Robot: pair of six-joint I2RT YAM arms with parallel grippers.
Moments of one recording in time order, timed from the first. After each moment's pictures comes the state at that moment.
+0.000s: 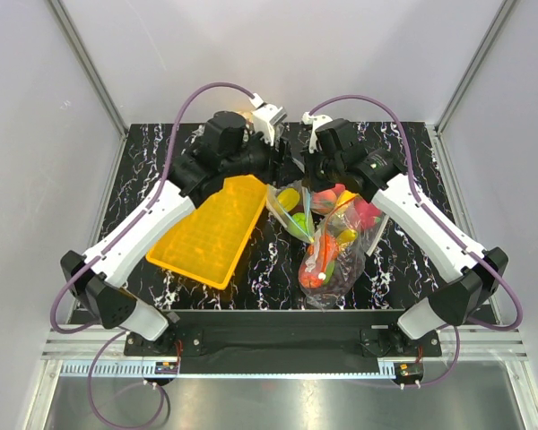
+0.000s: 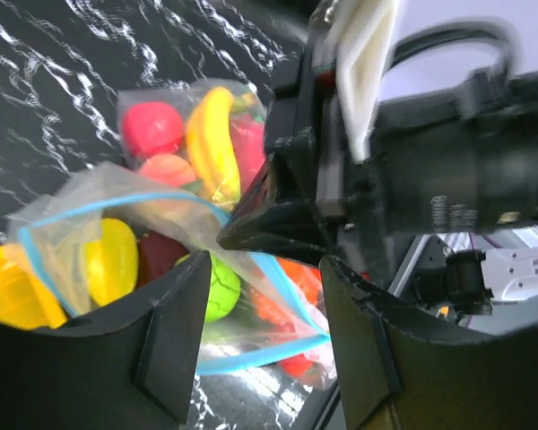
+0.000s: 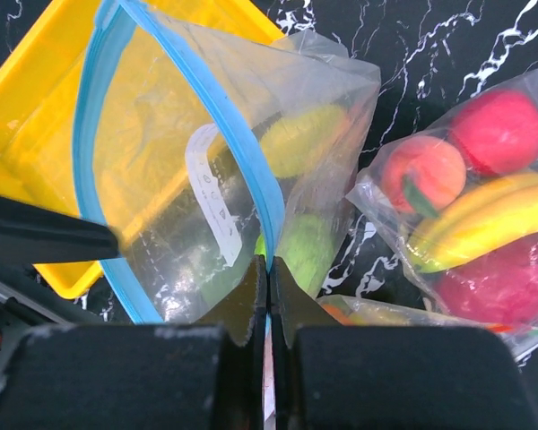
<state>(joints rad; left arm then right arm) -0.68 1.50 1.64 -0.50 0.38 -0.26 0.64 1.53 1.66 -0.83 0.03 0.26</state>
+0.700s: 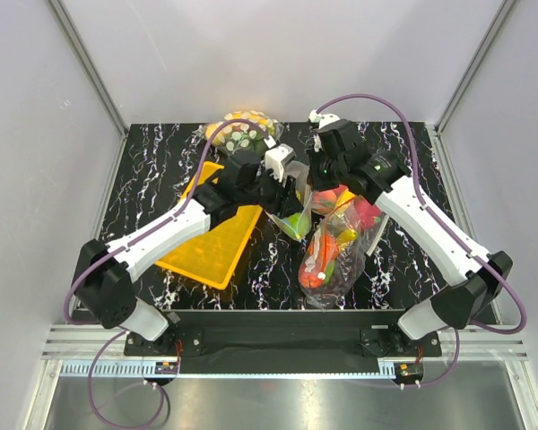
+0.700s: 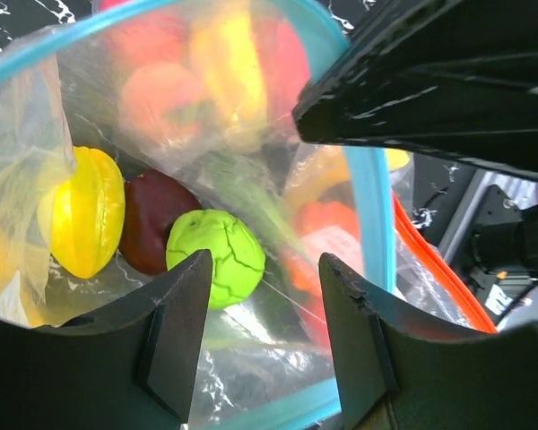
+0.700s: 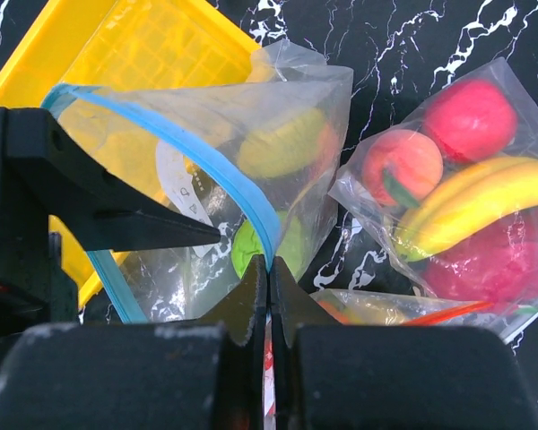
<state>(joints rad) -0.70 1.50 1.24 -0.23 0.39 -0.23 0.65 1.51 1.65 -0.84 0.12 0.30</state>
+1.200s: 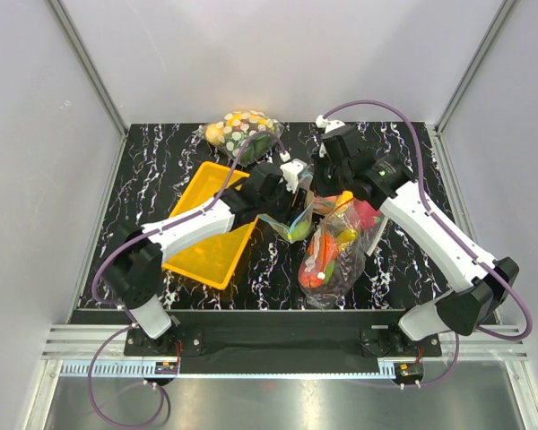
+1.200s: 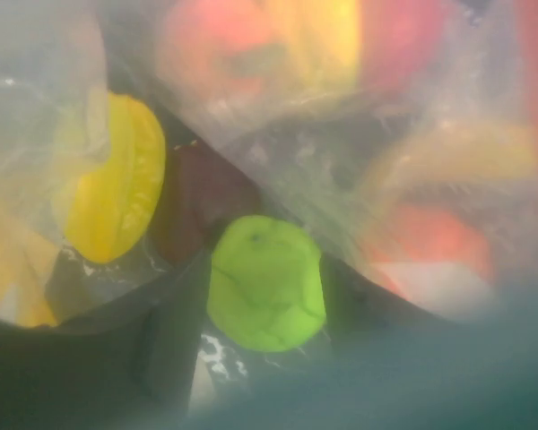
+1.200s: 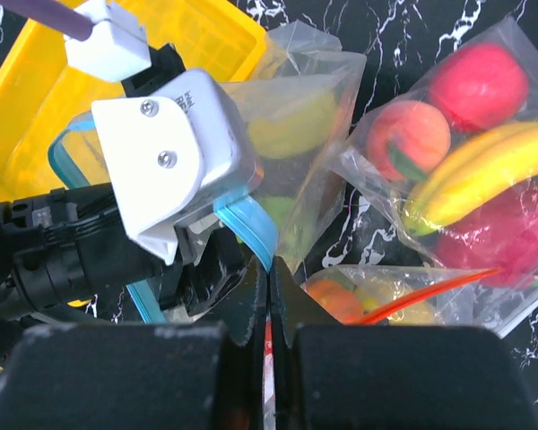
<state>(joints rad) -0.76 1.67 1.24 -0.21 0.21 -0.20 0.64 1.47 1.61 -0.87 0.11 0.36</state>
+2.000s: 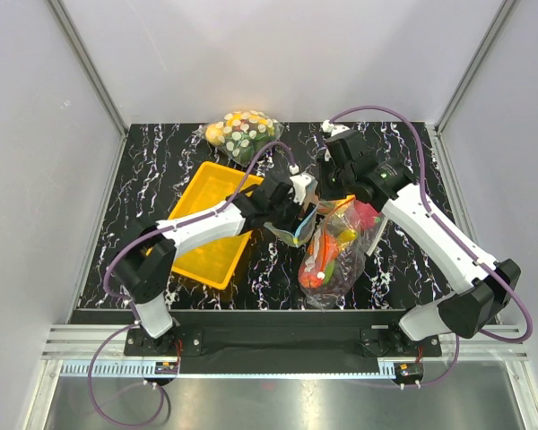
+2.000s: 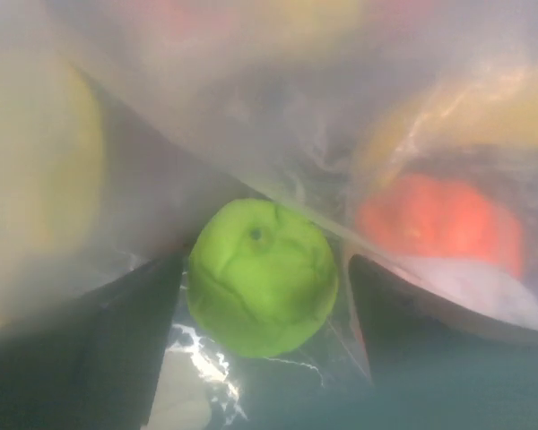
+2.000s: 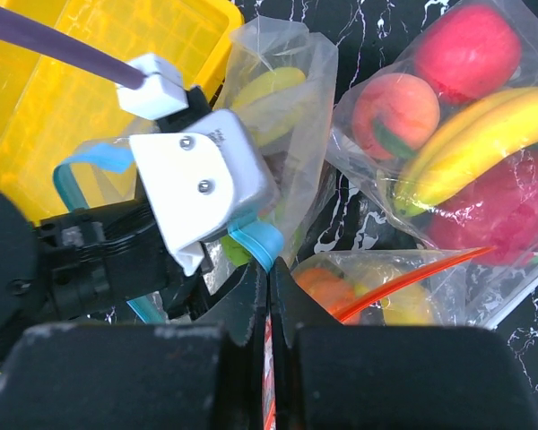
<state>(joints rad) -0.80 1.74 1.24 -0.25 0.21 -0.22 0.61 1.44 1.54 -0.86 0.11 0.40</state>
